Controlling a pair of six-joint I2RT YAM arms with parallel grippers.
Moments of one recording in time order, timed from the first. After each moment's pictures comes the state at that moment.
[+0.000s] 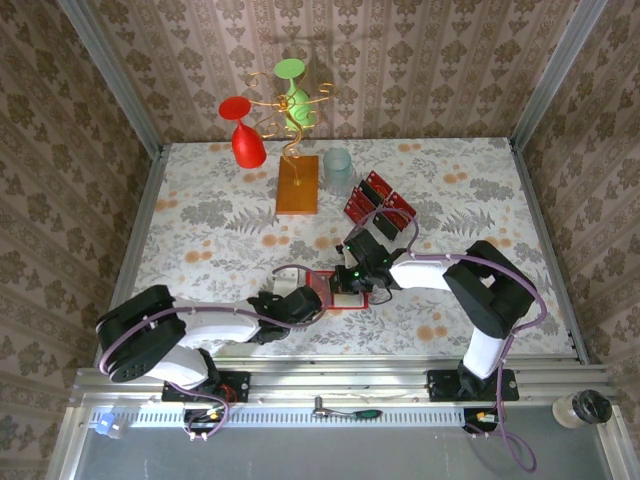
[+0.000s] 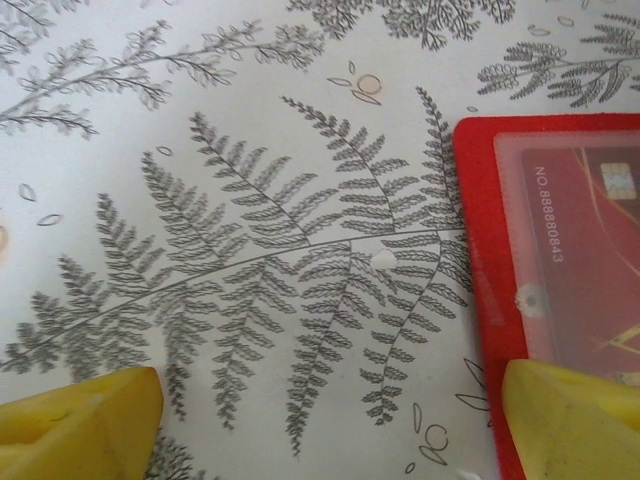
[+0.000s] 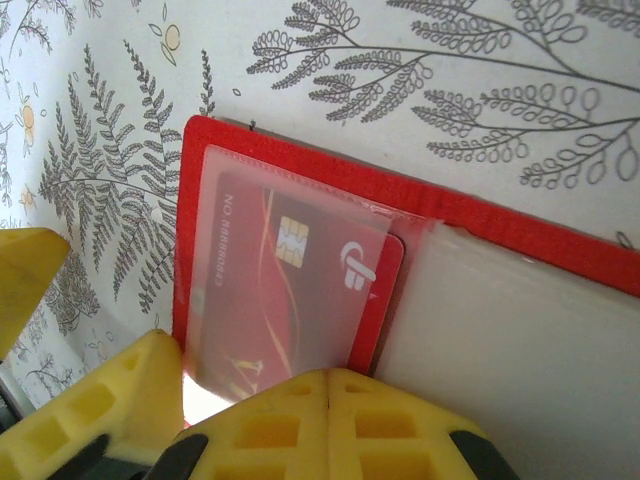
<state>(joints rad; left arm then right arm) -1.11 1.40 0.48 -0.15 -0.59 -0.86 0.69 1.77 0.86 -0.07 -0.37 0.66</state>
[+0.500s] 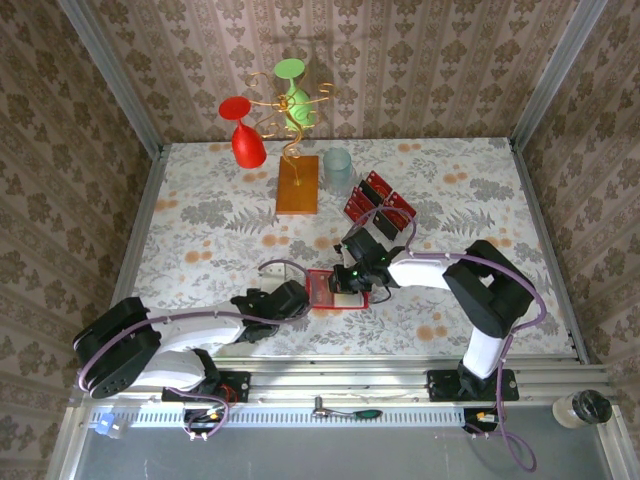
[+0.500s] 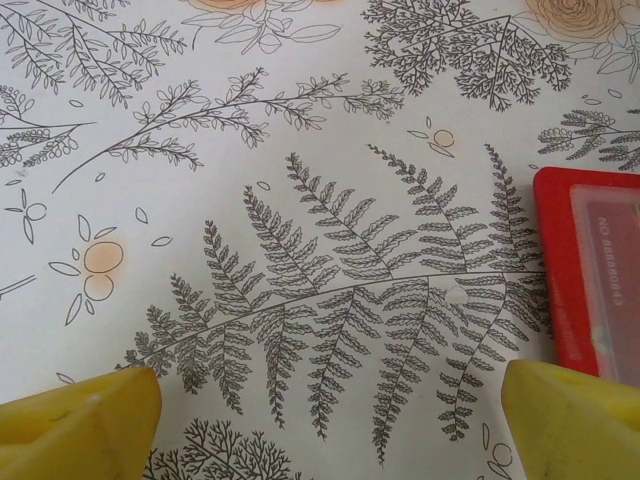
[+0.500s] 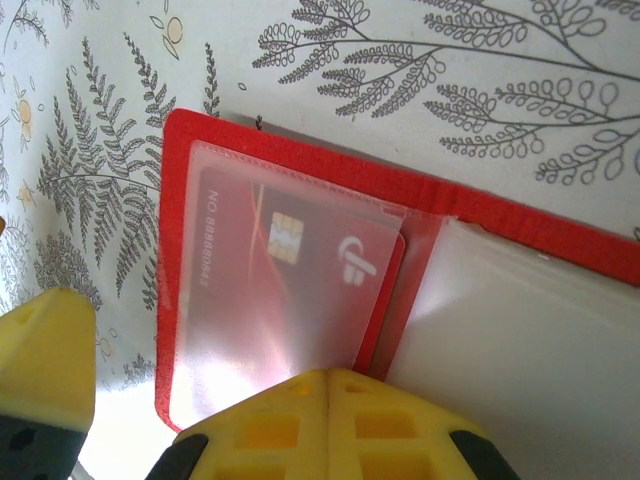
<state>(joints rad) -1.05 1.28 0.45 -0.19 -0.59 -0.84 0.70 1.76 0.88 -0.12 -0.37 0.66</state>
